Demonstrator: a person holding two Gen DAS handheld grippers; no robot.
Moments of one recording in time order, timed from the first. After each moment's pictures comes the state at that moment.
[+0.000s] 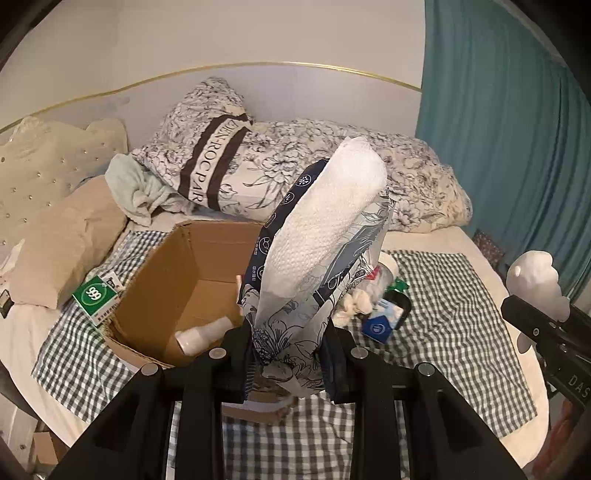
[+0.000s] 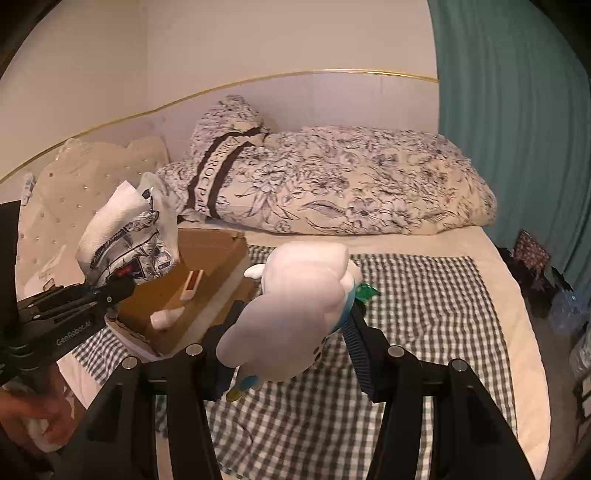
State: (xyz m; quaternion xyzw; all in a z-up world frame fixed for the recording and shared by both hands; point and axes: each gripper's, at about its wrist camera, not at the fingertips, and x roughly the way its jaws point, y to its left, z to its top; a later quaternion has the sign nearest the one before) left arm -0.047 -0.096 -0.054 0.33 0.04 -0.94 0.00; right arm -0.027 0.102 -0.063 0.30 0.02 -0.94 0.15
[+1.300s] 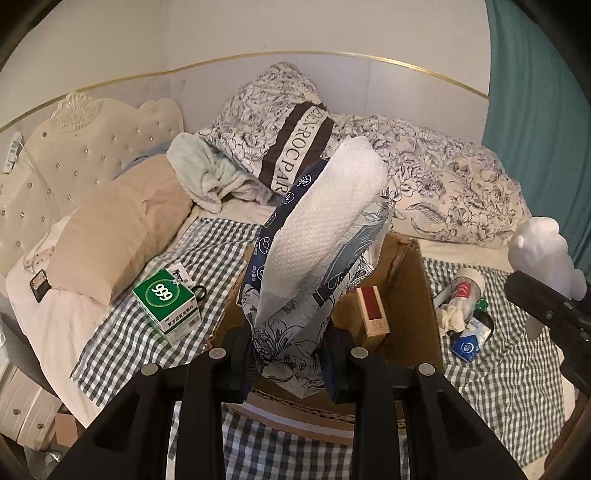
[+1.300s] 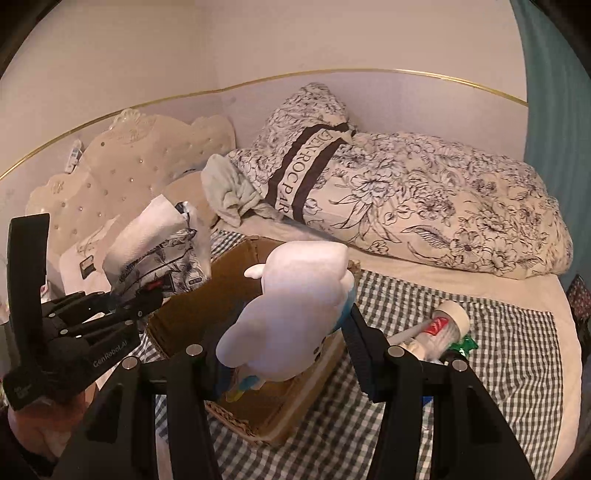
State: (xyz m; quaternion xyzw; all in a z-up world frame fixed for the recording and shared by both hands) left arm -0.085 -0.215 -0.076 0.35 0.05 -0.93 0.10; right arm -0.084 -0.050 -0.066 0.31 0.06 -0.91 0.27
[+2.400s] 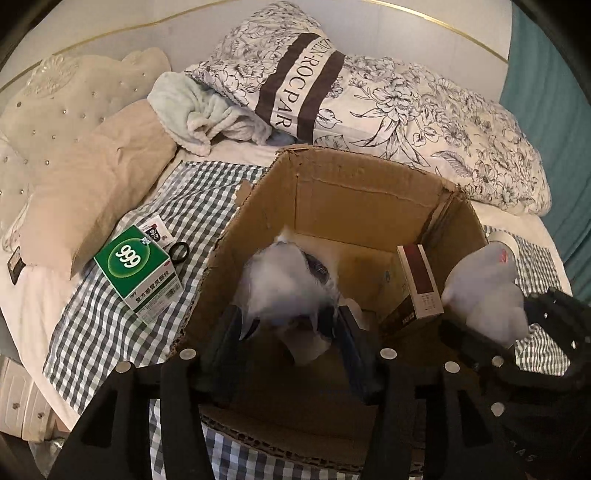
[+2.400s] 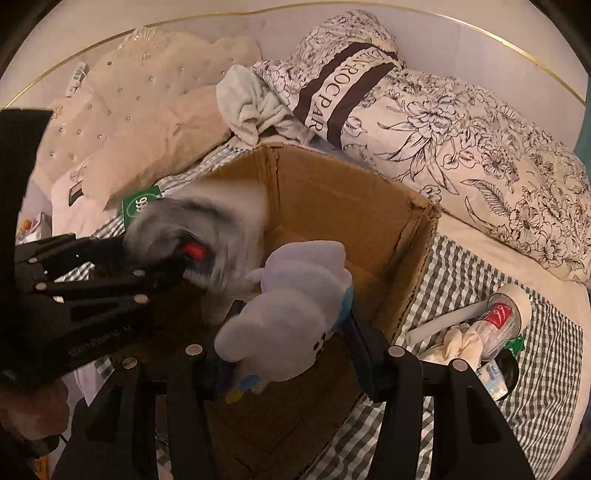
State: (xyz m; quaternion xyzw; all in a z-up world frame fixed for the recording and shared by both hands) left arm -0.141 -0.239 -0.148 0.44 0.06 -0.89 0.09; right arm -0.137 -0.121 -0.166 0.41 0.15 -0.85 0.30
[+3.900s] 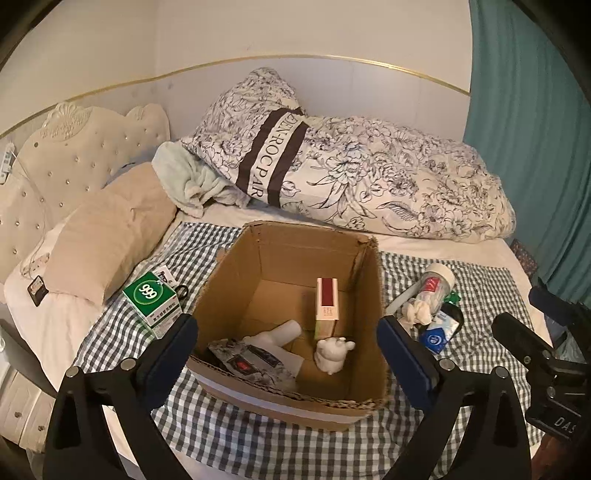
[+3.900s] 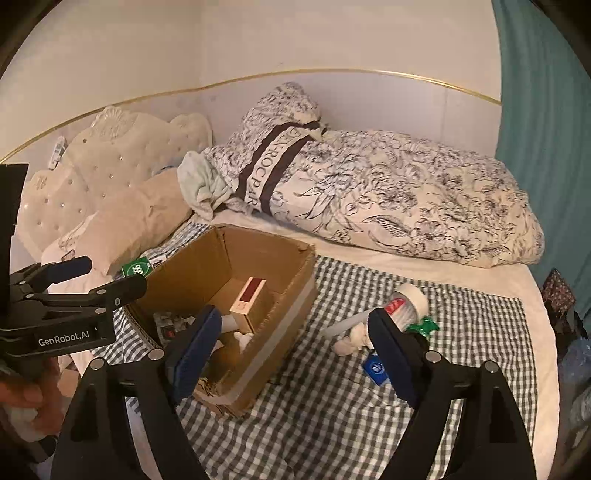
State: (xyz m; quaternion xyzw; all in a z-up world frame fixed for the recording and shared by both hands) left arm -0.059 -0.162 -0.041 0.35 0.05 -0.93 0.08; right arm -0.051 0.012 -0.060 0.30 0.07 -0.93 0.22
